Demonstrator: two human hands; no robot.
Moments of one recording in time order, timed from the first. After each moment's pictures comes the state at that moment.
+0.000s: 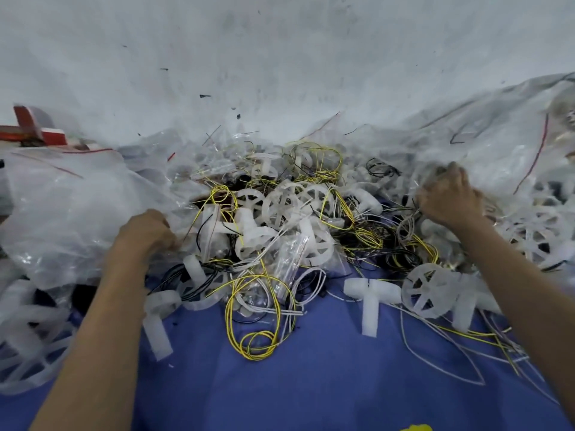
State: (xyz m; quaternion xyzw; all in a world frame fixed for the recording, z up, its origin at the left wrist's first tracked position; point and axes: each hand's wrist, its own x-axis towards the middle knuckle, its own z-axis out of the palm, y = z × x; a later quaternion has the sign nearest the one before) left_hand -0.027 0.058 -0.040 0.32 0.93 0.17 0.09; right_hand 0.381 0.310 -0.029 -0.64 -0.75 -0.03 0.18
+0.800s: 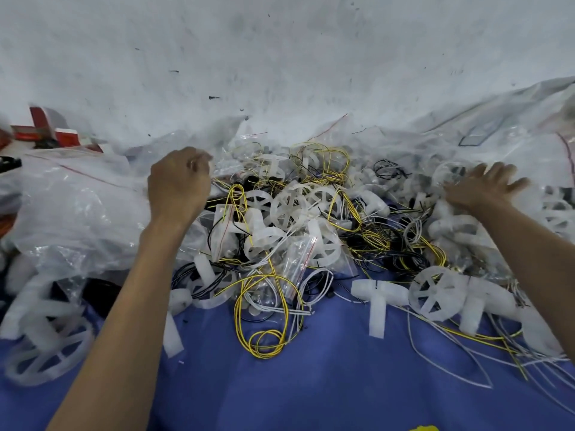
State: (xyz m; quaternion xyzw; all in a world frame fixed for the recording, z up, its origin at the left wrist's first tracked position) left_hand 0.032 0.065 0.013 0.42 0.74 0.49 -0.17; right_hand 0.391 0.326 -0.002 -0.75 -0.66 -0.06 0.08
